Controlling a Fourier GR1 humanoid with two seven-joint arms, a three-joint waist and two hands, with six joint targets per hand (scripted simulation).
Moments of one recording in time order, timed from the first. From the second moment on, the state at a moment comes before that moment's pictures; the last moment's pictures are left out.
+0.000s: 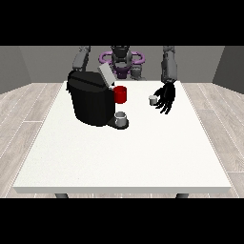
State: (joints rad) left arm -0.55 0.39 -0.01 -0.73 -0.68 -0.03 -0.17; right arm -0.26 -0.03 -0.09 -1.25 -0.03 -0.06 -0.22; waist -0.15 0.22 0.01
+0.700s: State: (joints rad) left arm -0.56 0.32 -0.03 -0.71 -0.71 -0.01 -0.25; right arm -0.23 -0.06 -0.12 -1.19 -0.06 -0.03 -0.26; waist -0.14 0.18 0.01
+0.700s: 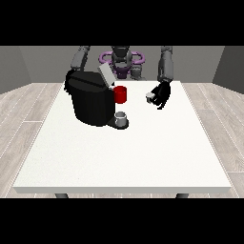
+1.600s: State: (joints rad) left arm -0.67 0.22 0.01 -0.77 -0.65 -0.17 -0.17; right arm -0.21 -0.07 -0.12 -1.08 -0.06 -0.03 -0.29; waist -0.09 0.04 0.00
